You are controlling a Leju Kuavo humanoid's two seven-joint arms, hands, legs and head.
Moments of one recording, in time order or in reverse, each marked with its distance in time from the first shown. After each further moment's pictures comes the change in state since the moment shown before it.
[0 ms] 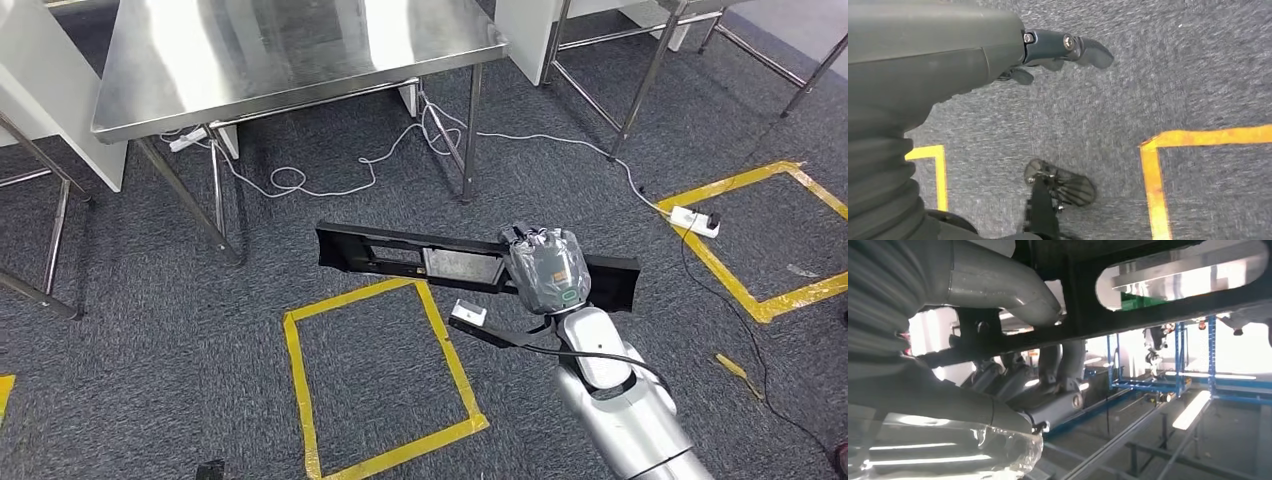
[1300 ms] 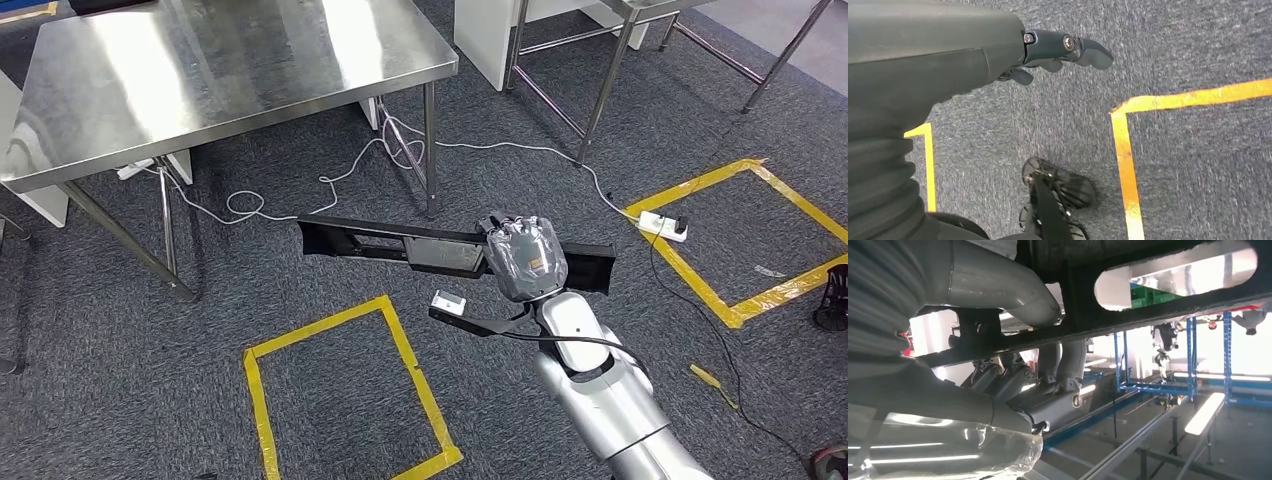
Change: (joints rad) left arm 0.016 -0.008 0.027 0.000 0.012 0.004 -0.010; right arm -0.045 0.040 0.012 0.058 -0.006 -0.004 -0.017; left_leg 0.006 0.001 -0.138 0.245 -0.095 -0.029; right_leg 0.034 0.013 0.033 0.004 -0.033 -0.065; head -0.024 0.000
